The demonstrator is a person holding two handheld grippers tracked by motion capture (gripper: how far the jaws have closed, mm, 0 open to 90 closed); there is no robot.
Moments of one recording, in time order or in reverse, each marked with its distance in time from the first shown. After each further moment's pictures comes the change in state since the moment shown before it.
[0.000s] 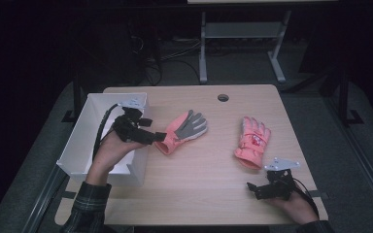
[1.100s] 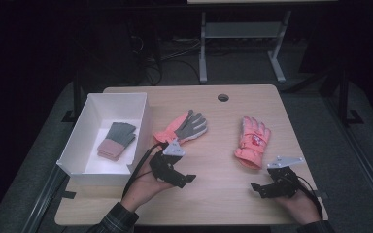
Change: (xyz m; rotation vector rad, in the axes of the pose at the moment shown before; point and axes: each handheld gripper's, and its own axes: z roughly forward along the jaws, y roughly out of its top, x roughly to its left) left arm -0.079 -0.071 0.084 0.122 -0.043 0.225; right arm -0.003 0.010 -0.018 0.087 0.040 0.018
